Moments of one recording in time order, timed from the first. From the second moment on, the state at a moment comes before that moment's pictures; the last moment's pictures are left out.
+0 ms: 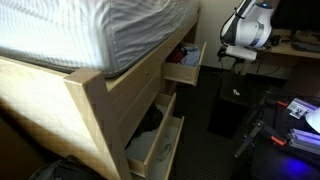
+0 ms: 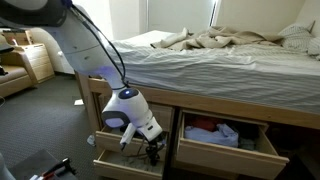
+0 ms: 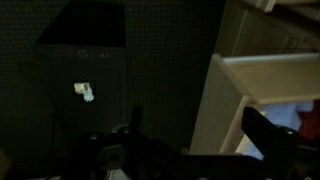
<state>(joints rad) 0.15 0.40 -0.37 -2.55 0.95 3.31 0.09</state>
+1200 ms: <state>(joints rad) -0.24 0.22 -0.64 -2.43 0.63 2.95 0.02</state>
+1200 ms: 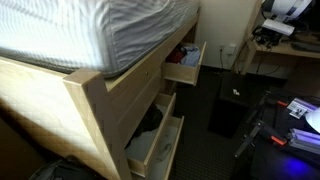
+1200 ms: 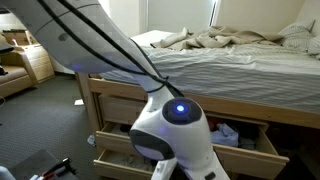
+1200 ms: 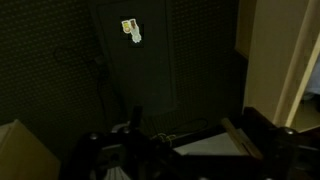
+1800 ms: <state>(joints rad) -0.42 0.73 -0.49 -2.18 0.78 3.06 0.29</state>
